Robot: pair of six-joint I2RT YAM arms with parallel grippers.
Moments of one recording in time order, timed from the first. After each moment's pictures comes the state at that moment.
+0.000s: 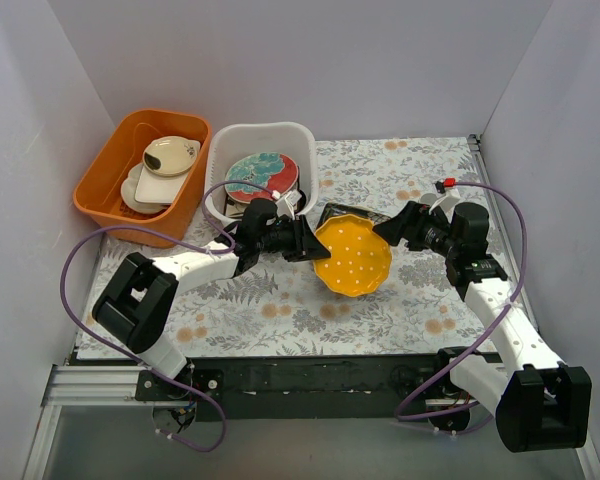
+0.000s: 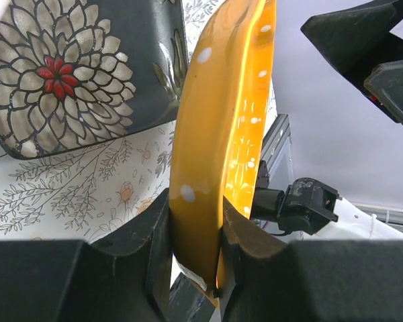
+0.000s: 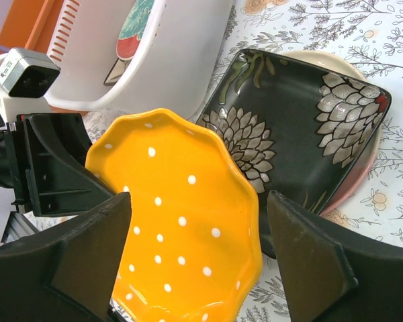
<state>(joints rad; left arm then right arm) -0.64 1.60 0.87 0.27 0.56 -0.86 0.11 0.99 0.64 -0.01 -0.54 0.49</state>
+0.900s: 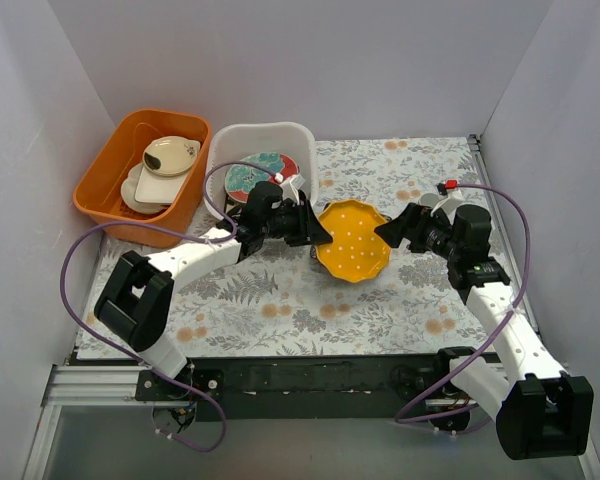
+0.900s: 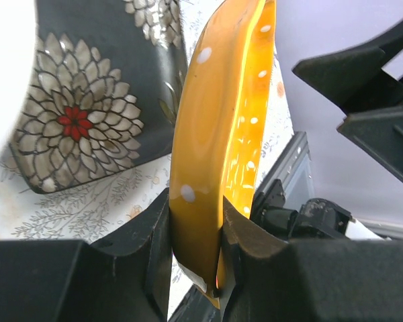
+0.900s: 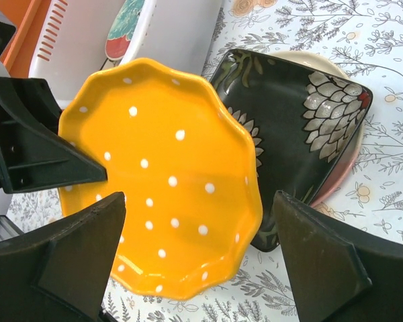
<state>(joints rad) -0.64 1.61 1.04 0.09 0.49 -0.77 0.11 0.96 0.64 -0.05 -0.51 0.46</state>
